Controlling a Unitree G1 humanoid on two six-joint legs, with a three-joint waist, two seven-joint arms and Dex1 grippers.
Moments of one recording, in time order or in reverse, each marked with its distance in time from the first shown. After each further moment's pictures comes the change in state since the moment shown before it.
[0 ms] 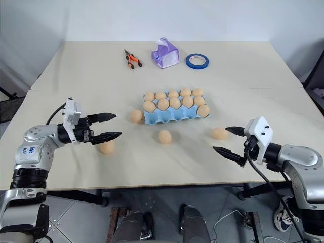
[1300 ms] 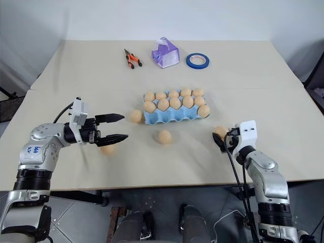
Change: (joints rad) left arm 0.012 -0.017 -0.045 -0.114 -0.034 0.055 0.001; right arm -0.126 0.369 0.042 0.208 -0.145 0.050 -0.577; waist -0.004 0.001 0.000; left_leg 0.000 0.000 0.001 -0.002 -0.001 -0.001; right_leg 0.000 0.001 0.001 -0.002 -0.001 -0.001
